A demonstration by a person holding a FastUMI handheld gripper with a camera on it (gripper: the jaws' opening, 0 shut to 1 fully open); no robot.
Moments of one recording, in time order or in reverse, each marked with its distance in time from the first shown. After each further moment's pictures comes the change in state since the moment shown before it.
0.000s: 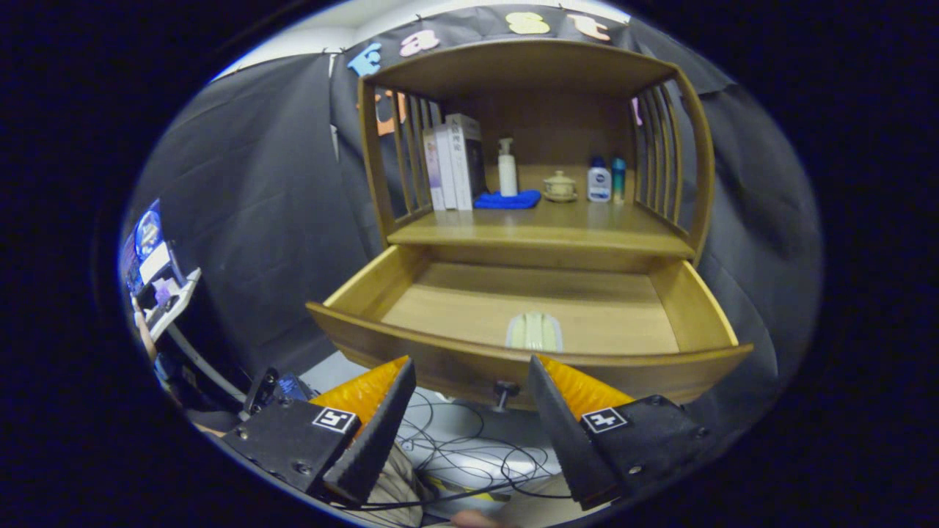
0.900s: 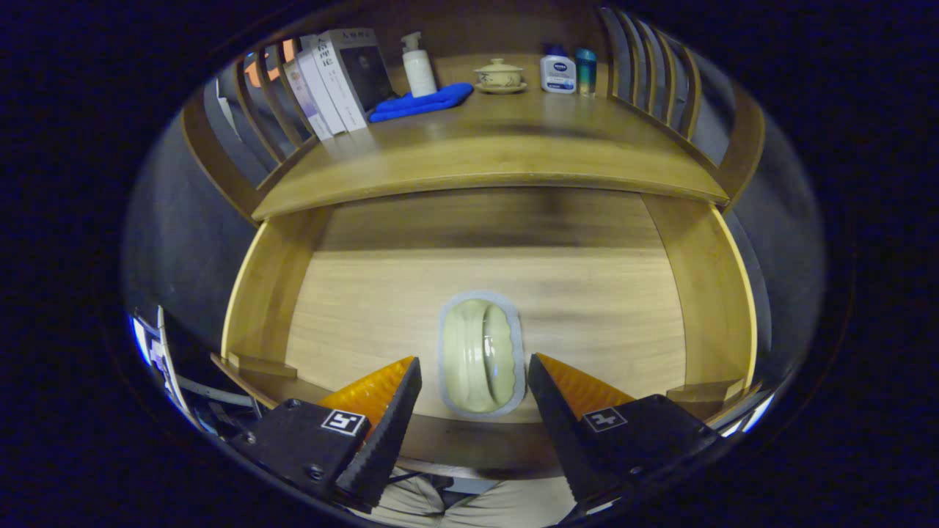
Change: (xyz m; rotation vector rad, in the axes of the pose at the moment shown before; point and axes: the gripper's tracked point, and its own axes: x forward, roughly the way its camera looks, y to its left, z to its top) arm 0.110 -0.088 -0.013 0.210 0.551 -0.239
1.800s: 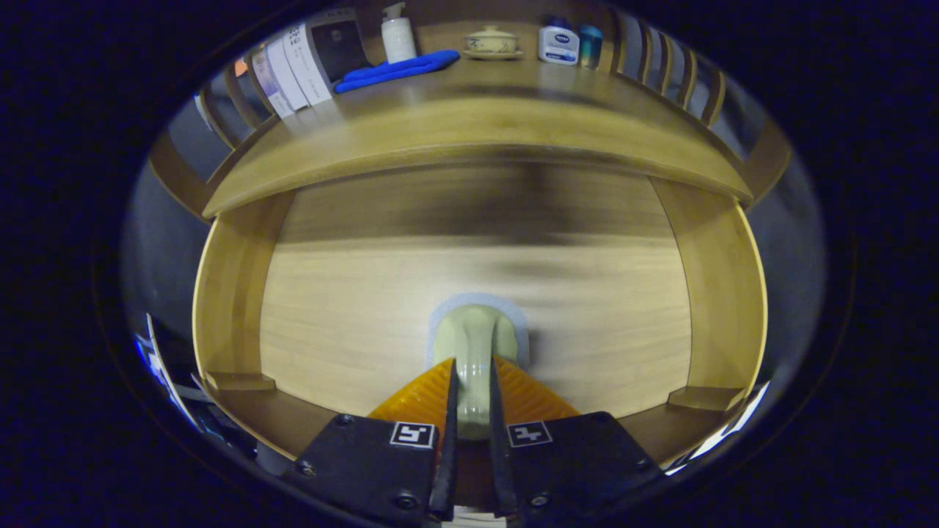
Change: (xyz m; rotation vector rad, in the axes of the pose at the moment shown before) arm 0.020 0.000 0.010 0.023 0.093 -0.061
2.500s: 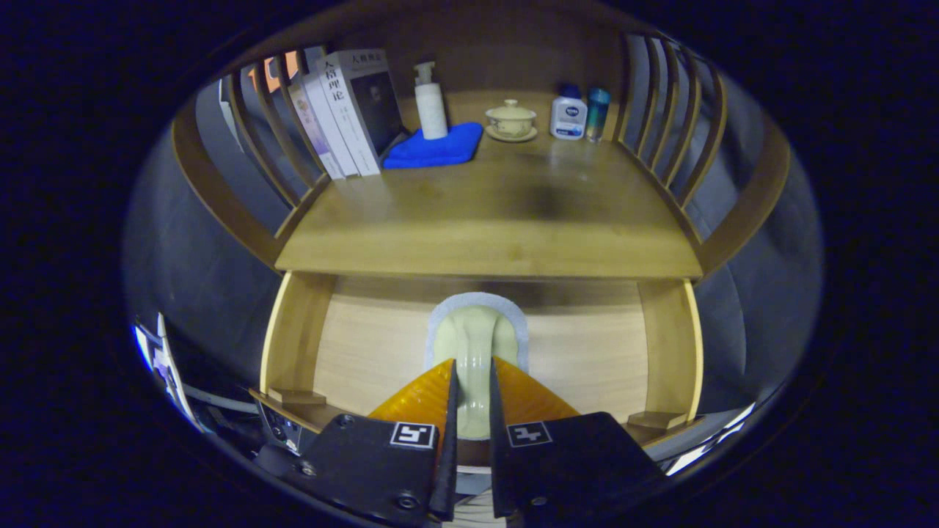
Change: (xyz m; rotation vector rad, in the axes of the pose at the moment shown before) arm -0.096 0.016 0.064 -0.047 -0.185 0.039
